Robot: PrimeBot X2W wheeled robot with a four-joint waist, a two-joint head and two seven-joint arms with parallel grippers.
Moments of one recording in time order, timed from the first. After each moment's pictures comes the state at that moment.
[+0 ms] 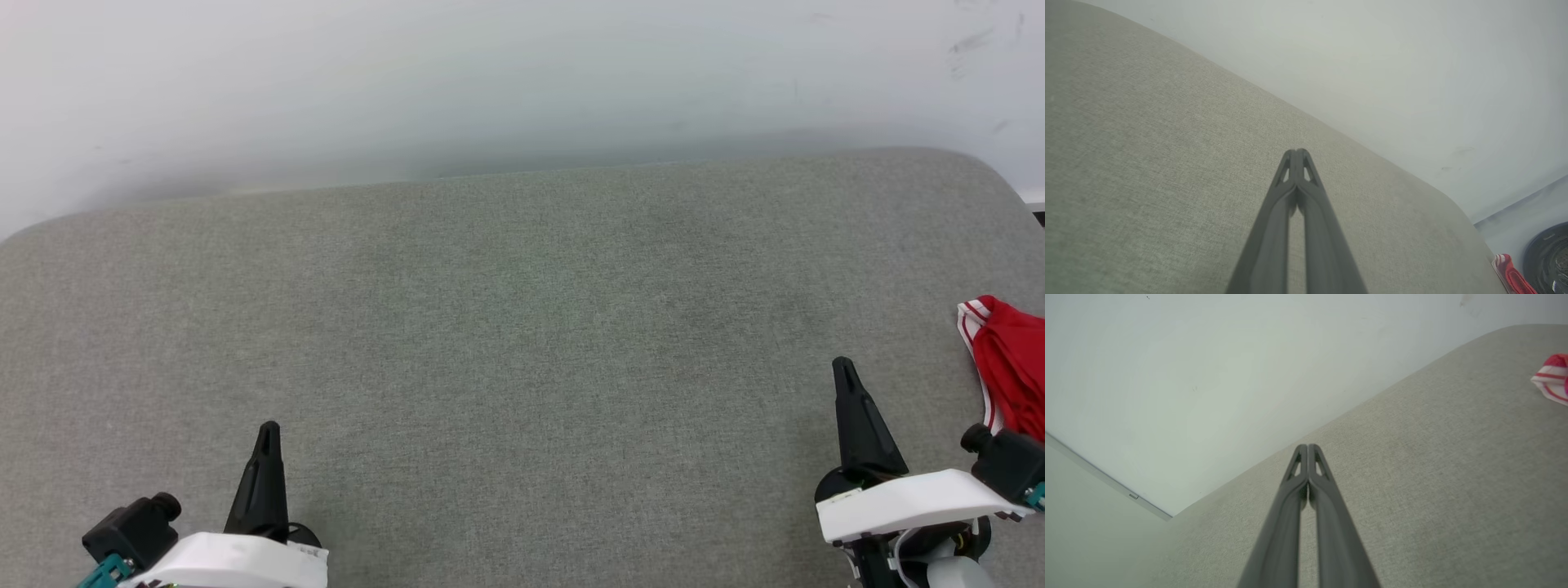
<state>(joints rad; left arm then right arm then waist) 0.05 0.05 0.06 0.09 -0.63 -0.12 -0.17 -0.07 -0.06 0.03 0.18 0.66 0.13 -0.18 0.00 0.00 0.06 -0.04</state>
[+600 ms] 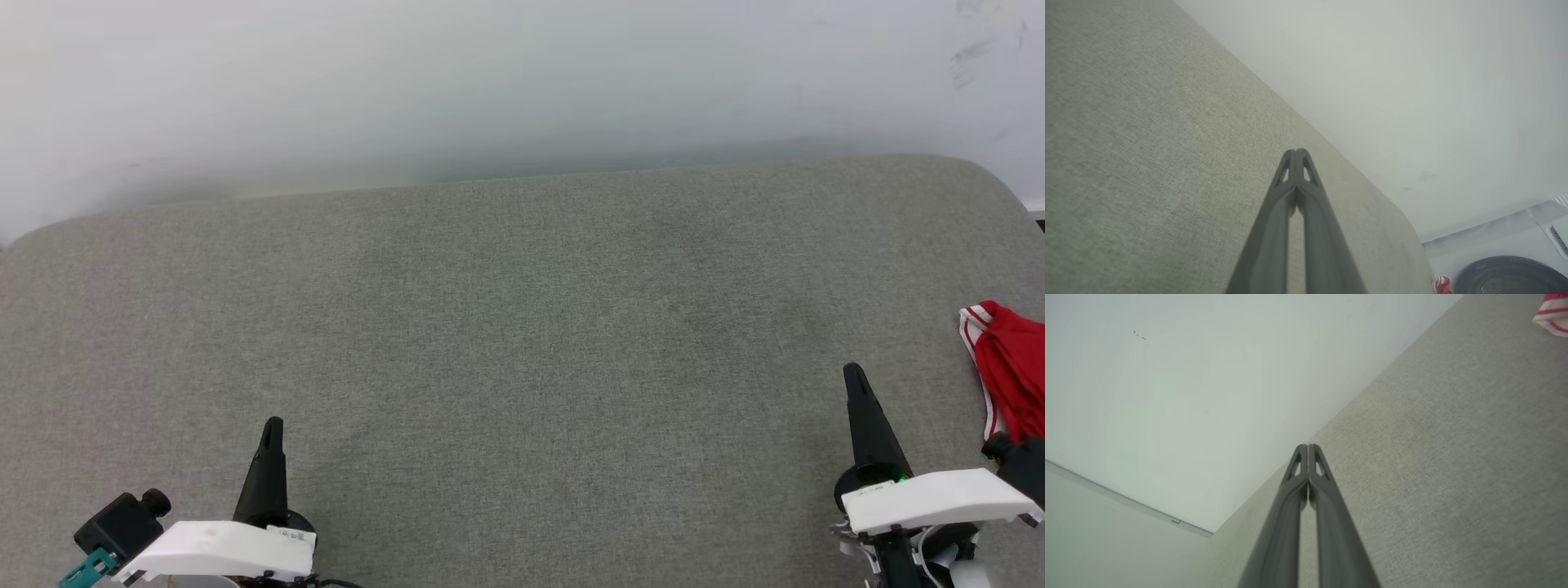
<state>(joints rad) 0.01 0.06 0.07 0.13 -0.88 -0.12 -0.10 -0.08 -0.07 0.01 0.20 0.91 0.13 -0.12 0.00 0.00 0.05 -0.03</state>
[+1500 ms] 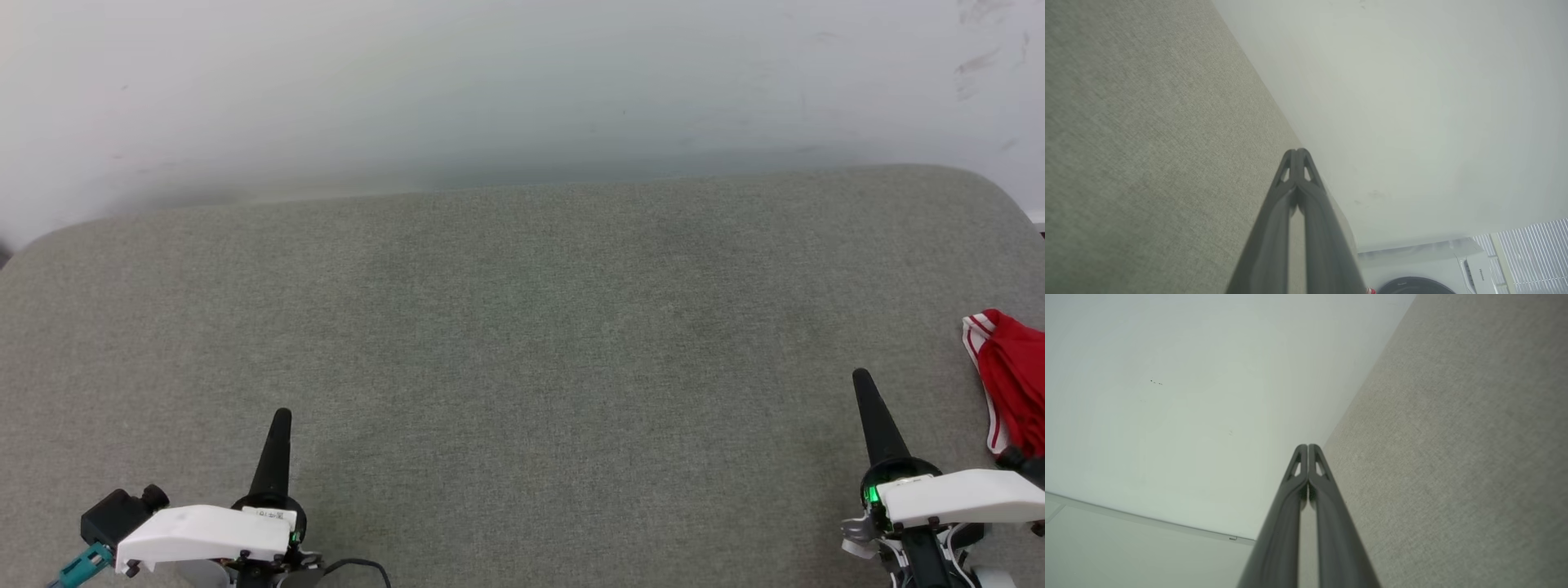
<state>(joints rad) -0.03 0.06 0.08 0.18 -1.19 -0.12 -0.02 -0.08 -0.08 -0.02 0.22 1.21 0.13 -0.04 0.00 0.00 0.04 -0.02</state>
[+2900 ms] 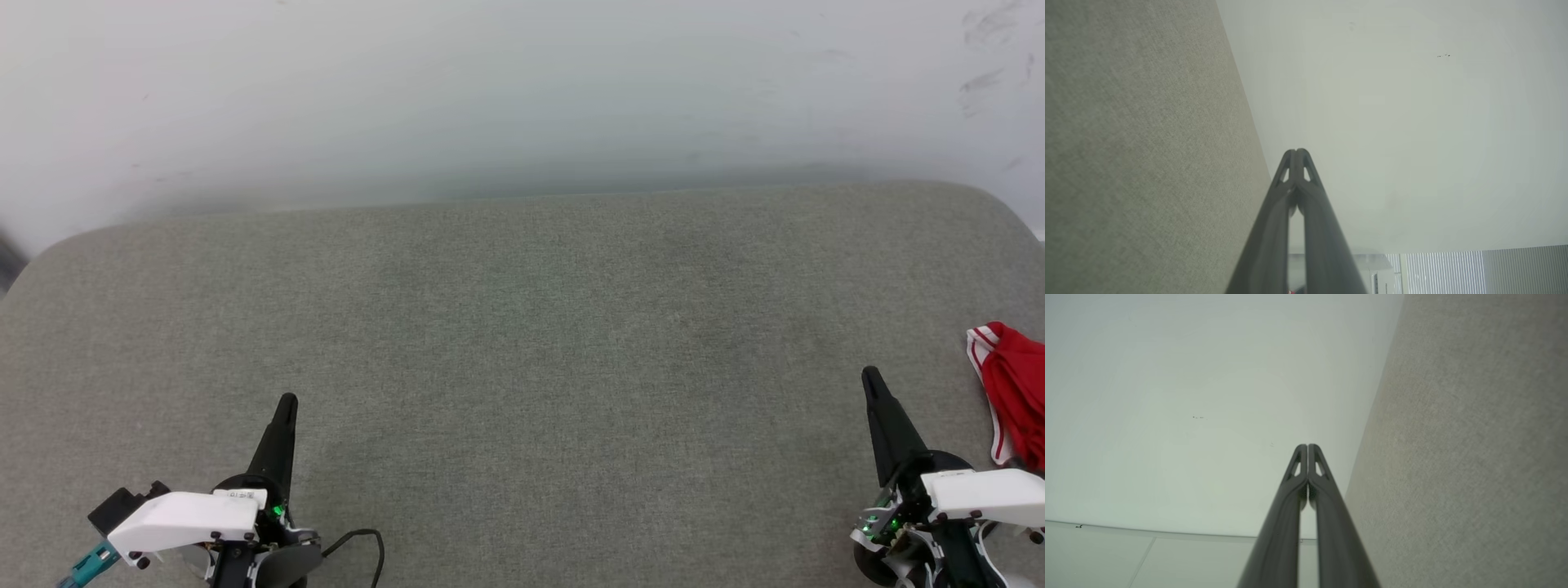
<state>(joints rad) -0.09 0.06 0.10 0.23 -1.52 -0.13 0.07 -0.10 -0.08 -0.07 0.24 1.54 0.13 0.06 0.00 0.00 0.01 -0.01</state>
